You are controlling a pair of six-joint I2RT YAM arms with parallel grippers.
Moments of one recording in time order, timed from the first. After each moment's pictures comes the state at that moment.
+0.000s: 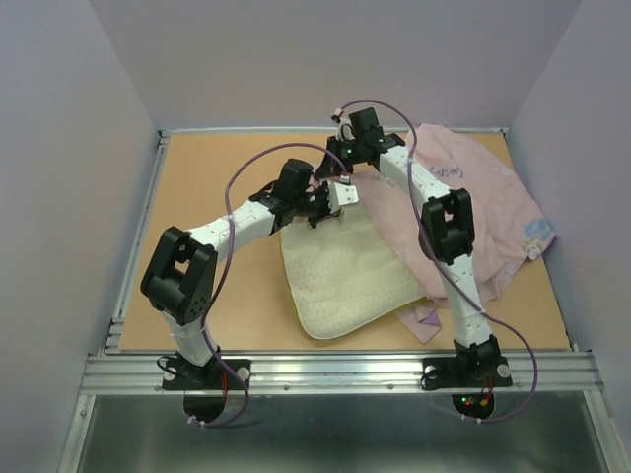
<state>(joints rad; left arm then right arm) -0.60 1.74 1.24 -0.13 0.53 0.70 0.42 2.42 2.23 -0.57 -0.60 0.40</state>
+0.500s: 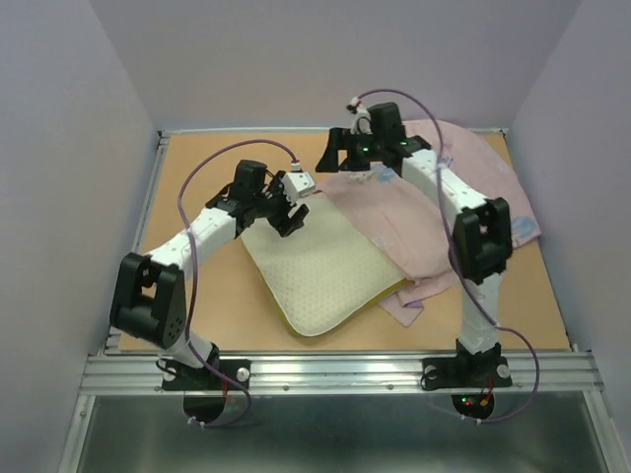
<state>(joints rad) -0.37 1.59 1.07 -0.20 0.49 0.52 0.43 2.15 1.95 -0.41 -0.54 0.36</state>
